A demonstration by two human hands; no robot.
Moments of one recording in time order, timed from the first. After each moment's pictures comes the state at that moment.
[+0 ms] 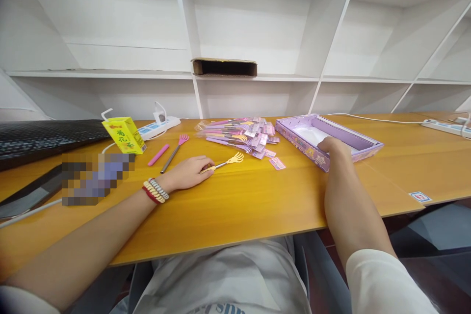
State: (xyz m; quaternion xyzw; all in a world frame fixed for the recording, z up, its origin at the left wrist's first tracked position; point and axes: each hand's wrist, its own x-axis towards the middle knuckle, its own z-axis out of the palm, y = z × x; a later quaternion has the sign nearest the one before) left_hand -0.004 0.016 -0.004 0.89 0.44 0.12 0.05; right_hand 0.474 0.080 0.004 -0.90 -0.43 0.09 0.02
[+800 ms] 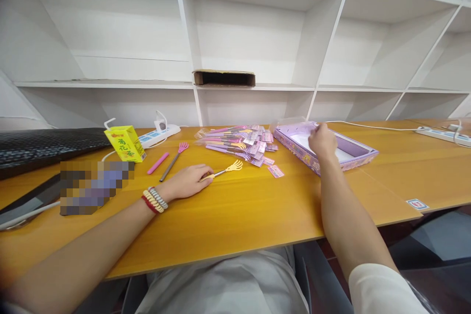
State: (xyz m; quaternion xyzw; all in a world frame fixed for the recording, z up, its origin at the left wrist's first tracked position) left_hand -0.003 0.012 -0.001 0.89 0.44 0.12 0.06; right_hand 0.415 0.065 0.028 -0.83 -0.45 -0.09 0.30
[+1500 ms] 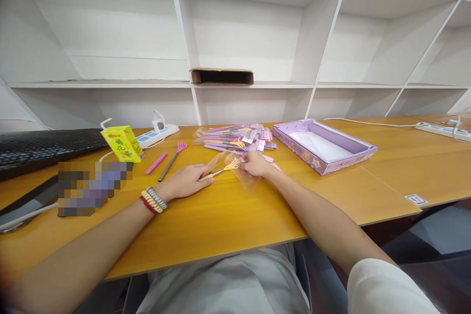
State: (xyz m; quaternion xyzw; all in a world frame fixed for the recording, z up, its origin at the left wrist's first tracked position) left_hand -0.003 0.011 -0.001 0.89 0.44 0.10 0.05; right_hand 0.248 0.048 -0.020 -0.48 -0.71 0.41 0.30
